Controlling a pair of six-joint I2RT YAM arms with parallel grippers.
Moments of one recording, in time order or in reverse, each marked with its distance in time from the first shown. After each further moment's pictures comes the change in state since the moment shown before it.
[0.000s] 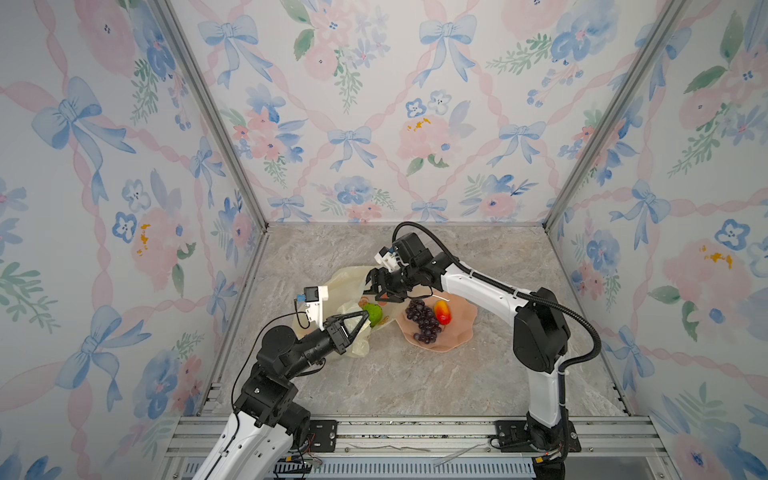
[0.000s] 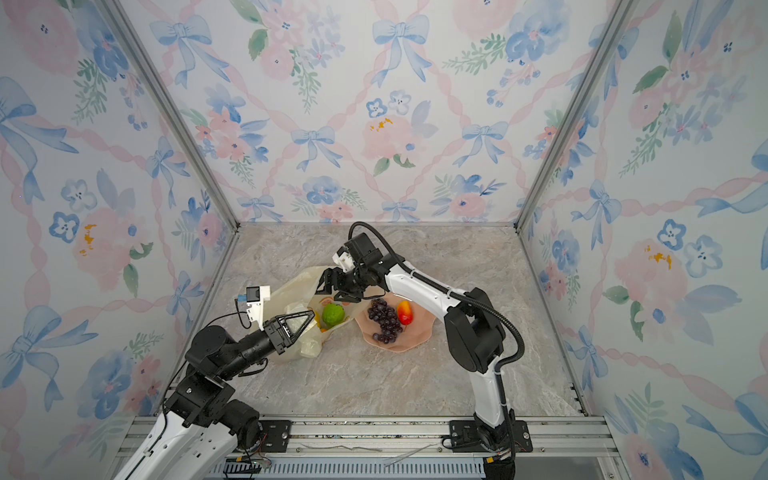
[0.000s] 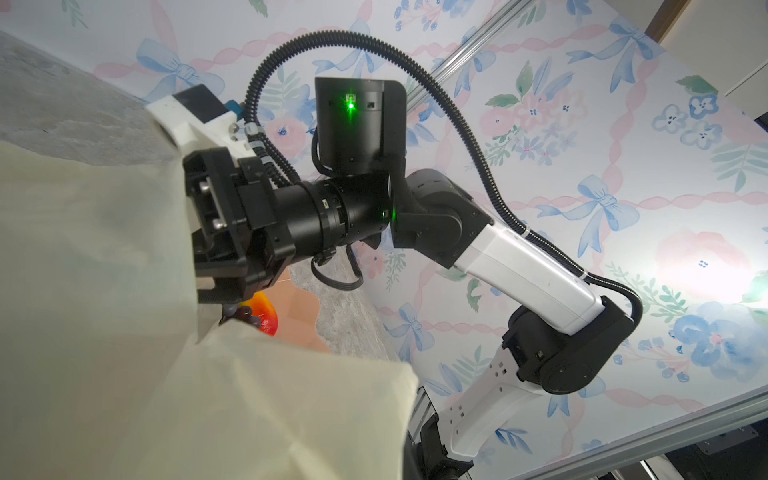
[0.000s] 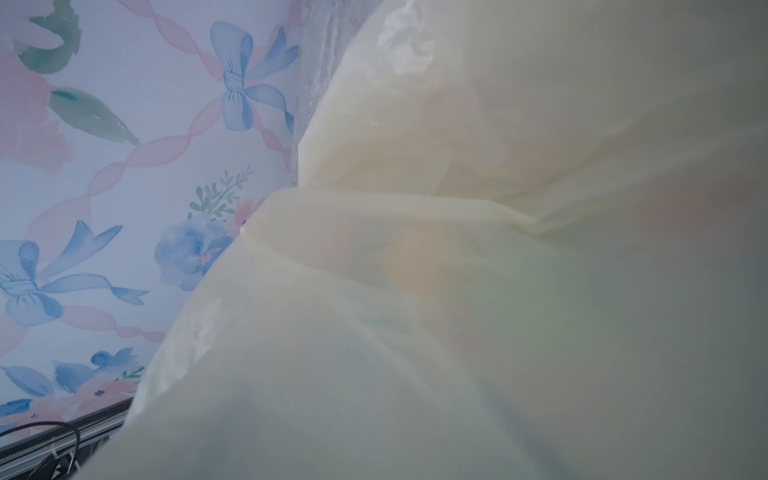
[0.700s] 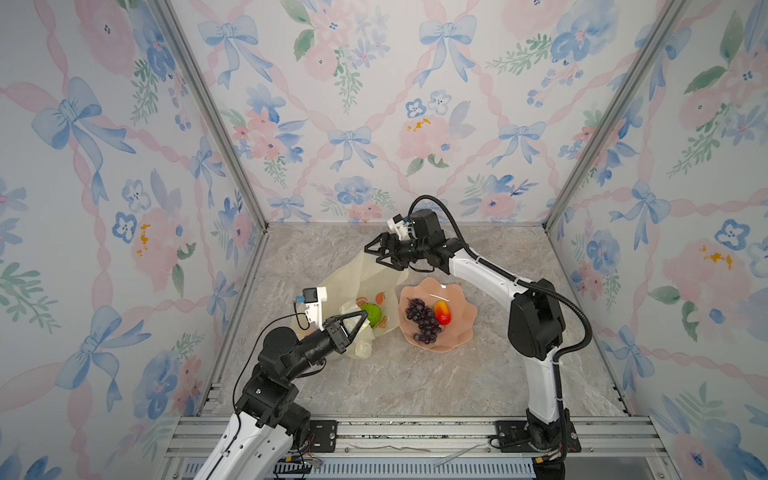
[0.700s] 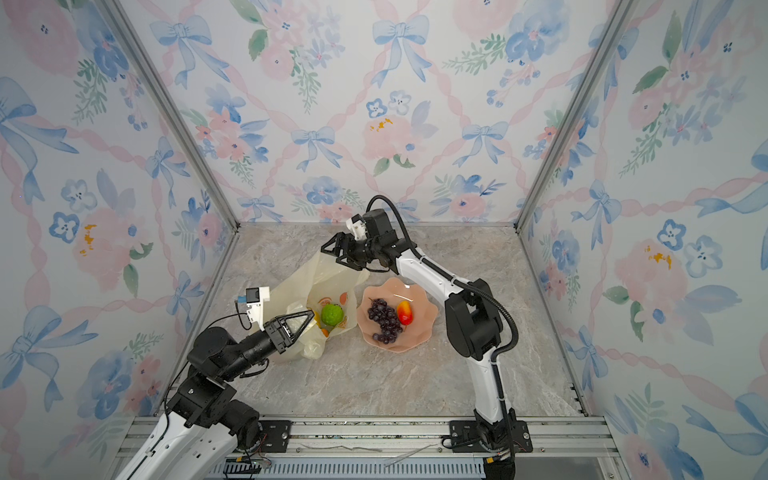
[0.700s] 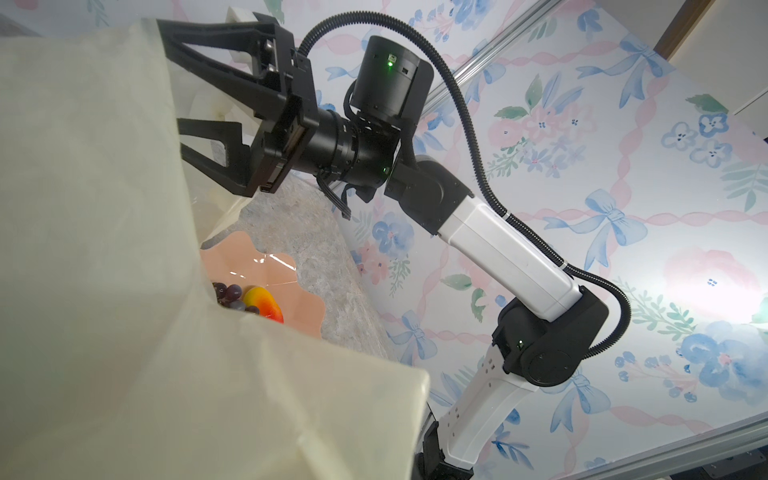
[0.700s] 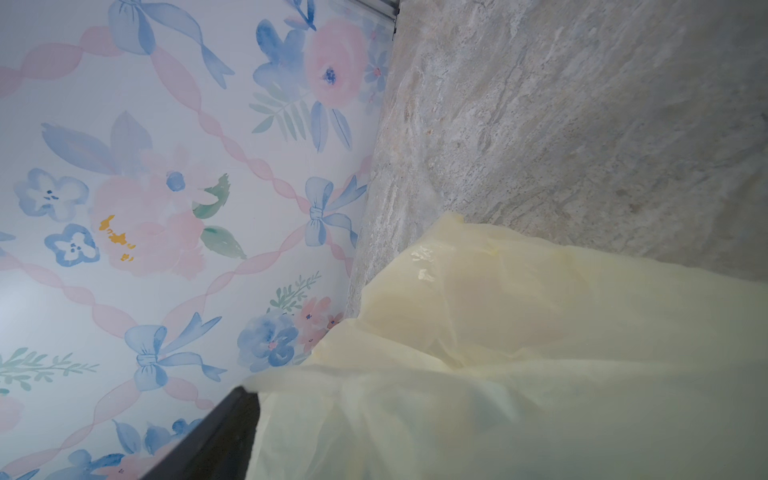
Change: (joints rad) left arm 0.000 -0.006 -0.027 0.019 -0.035 -0.027; right arm -0.111 0.088 0.104 0.303 -0.063 0.160
